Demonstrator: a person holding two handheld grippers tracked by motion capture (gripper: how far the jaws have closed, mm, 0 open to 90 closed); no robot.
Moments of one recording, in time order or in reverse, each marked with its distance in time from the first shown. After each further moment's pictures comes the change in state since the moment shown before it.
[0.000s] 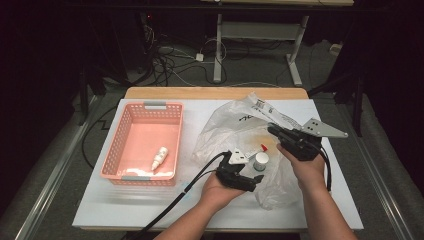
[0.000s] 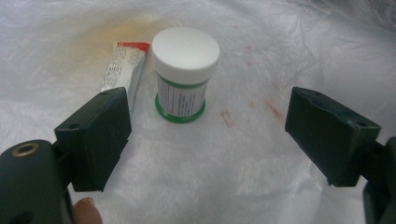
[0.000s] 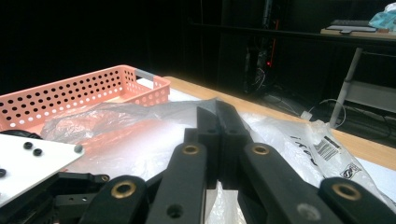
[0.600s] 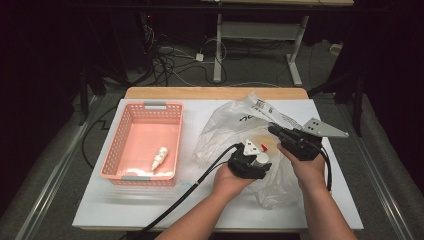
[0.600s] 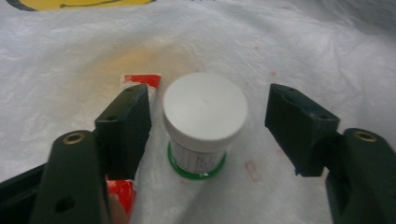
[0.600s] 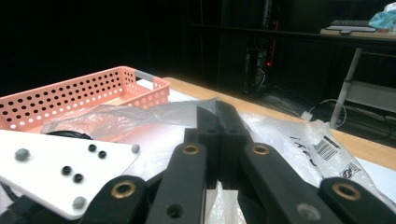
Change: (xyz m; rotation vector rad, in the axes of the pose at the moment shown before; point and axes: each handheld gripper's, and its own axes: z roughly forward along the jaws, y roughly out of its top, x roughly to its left) left arm 0.003 0.027 0.032 -0.004 0.043 0.037; right arm -0.002 0.000 0.000 -0.004 0.002 0.000
